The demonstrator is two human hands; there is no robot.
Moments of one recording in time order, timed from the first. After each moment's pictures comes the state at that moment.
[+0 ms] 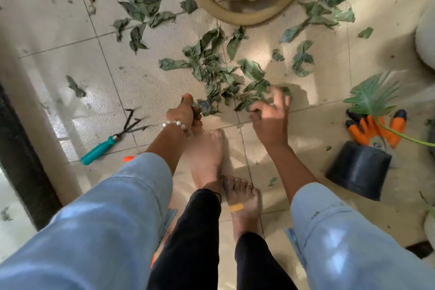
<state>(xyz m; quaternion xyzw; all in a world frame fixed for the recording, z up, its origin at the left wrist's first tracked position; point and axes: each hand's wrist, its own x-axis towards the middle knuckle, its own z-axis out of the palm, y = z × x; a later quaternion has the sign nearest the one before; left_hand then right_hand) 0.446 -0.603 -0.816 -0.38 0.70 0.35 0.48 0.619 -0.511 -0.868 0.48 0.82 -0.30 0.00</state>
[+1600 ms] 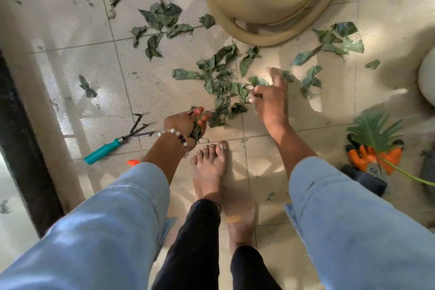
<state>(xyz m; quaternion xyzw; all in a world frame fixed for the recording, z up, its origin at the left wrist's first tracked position) 0.589 -0.698 -1.083 0.06 0.93 0.12 0.35 0.533 -0.453 -0.860 0.54 0.66 -0.52 -0.01</state>
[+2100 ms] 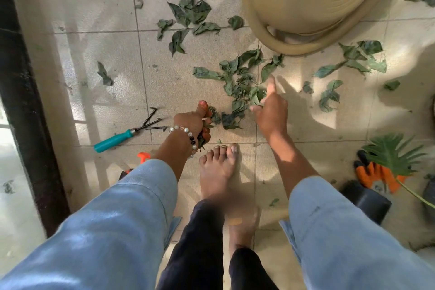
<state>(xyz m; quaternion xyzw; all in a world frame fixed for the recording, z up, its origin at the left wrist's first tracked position) 0.497 -0.672 -0.909 -0.16 0.85 0.22 0.46 0.509 -0.489 -0.853 0.50 0.77 -0.37 0.14</state>
